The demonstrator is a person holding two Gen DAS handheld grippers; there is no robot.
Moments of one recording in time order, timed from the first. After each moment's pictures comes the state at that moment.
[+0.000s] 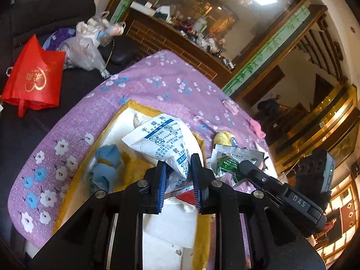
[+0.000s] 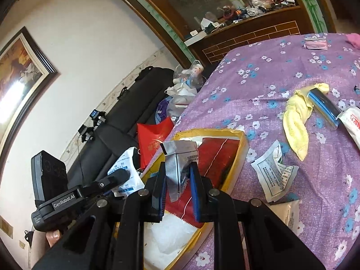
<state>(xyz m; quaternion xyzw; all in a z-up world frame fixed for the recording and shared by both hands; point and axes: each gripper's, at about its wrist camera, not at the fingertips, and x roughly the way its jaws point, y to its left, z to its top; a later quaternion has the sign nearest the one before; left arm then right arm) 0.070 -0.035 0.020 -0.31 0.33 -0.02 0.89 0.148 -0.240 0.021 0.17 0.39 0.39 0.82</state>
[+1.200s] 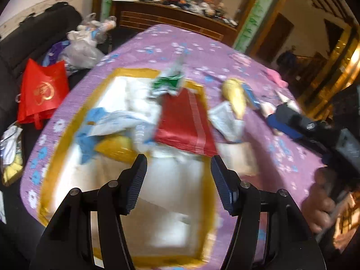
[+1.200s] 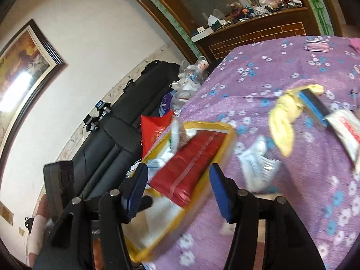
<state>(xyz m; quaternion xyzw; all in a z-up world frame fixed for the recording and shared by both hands) 0.058 -0.125 0.003 -0.16 0.42 0.00 0.89 0.137 -0.300 0.020 0.16 0.39 0.41 0.81</state>
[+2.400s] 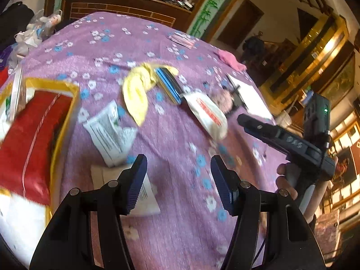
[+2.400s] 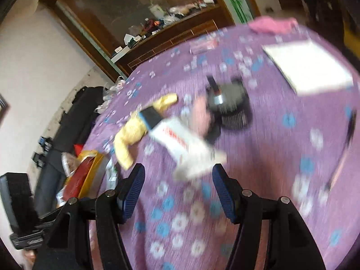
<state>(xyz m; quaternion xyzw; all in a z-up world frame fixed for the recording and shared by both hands) 0.159 -0.263 -0.004 -0.18 0.44 -0.11 0.87 0.209 -0.461 -0.006 0.15 0.43 0.21 0.87</state>
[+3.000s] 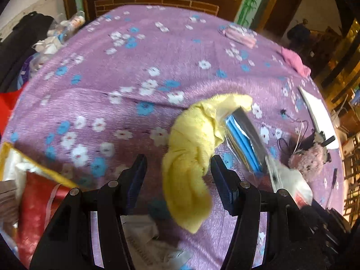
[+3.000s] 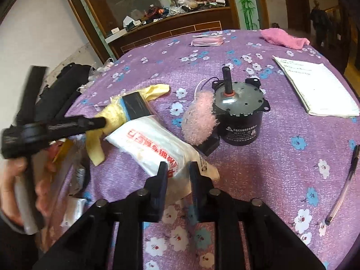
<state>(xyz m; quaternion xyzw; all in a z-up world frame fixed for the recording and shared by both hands) 0.313 -0.241 -0.053 -0.11 0.50 0.02 0.86 0.215 -0.438 -0.029 0.08 0.43 0.19 0.88</state>
